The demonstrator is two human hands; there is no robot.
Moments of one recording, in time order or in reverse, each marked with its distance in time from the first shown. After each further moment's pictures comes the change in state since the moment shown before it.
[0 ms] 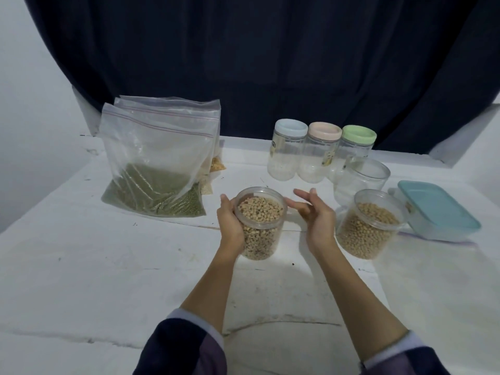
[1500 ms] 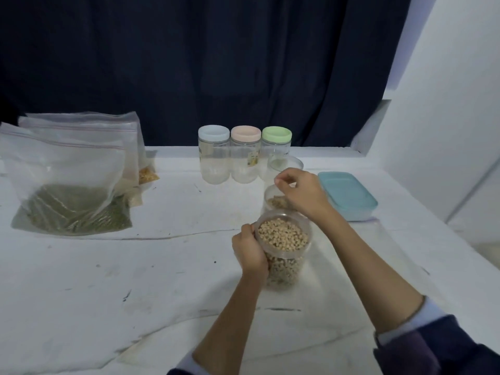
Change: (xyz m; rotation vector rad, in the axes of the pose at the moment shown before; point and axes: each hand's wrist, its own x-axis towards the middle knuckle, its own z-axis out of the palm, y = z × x) left_hand -0.125 -0.090 0.141 0.071 0.067 -0.063; right_hand 0.003 -0.125 -0.118 -0.973 -0.058 -0.269
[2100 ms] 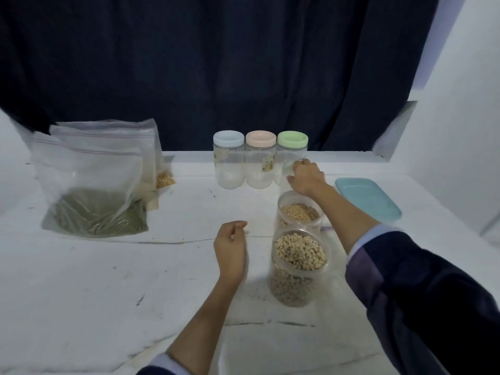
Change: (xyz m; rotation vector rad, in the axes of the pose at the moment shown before) left_hand 0.036 0.019 -0.044 0.454 0.009 0.430; right_hand 0.099 0.037 0.028 -0.649 -0.179 0.136
